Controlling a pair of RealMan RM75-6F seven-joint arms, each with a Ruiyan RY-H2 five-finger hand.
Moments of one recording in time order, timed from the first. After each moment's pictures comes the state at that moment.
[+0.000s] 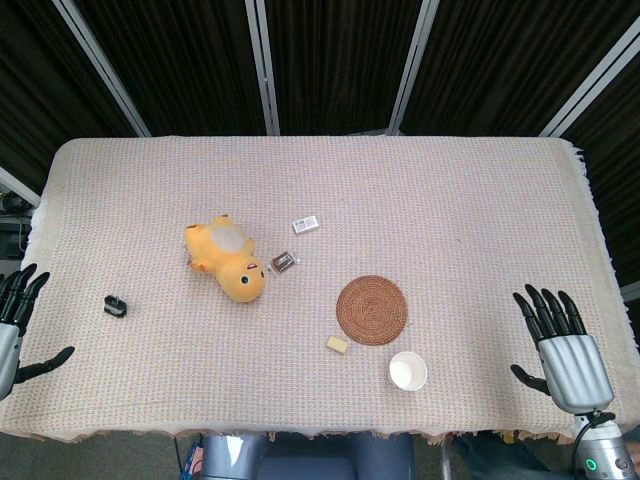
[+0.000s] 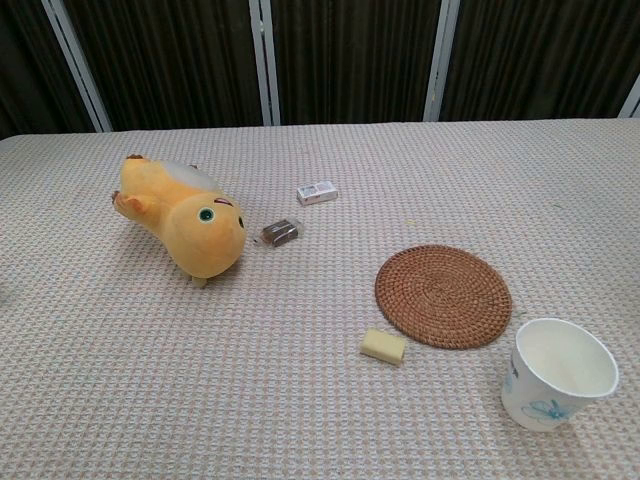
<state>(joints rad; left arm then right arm) -0.07 -1.05 -0.01 -1.73 1.59 1.60 0.05 0.08 -1.10 0.02 -1.73 -1.64 1.52 -0.25</state>
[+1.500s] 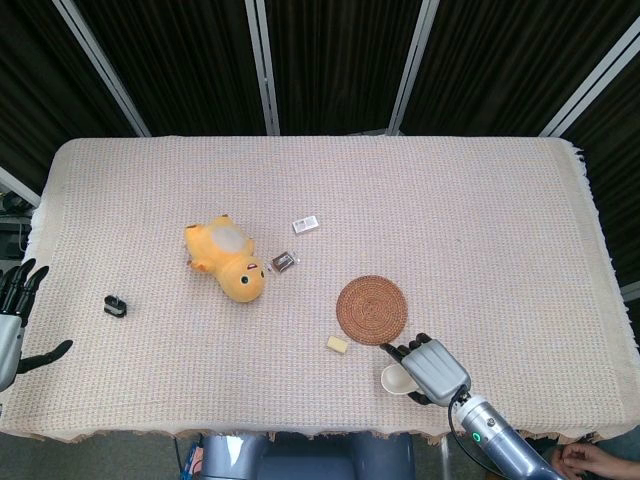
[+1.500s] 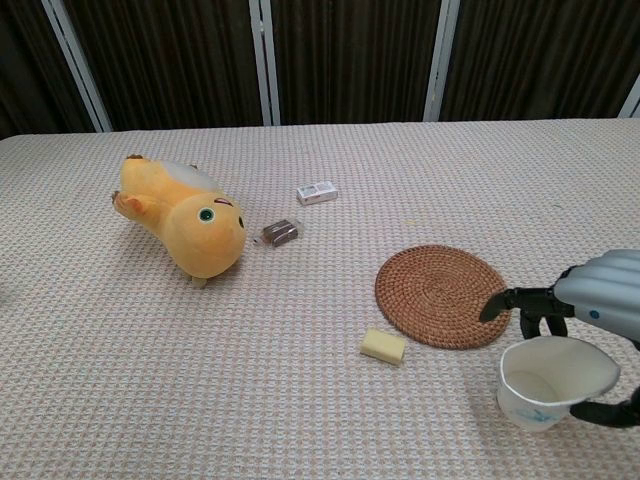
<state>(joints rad) -0.09 -1.06 -0.05 -1.73 1.52 1.54 0.11 0.40 -1.28 -0.01 -1.85 -1.48 0.95 -0.51</state>
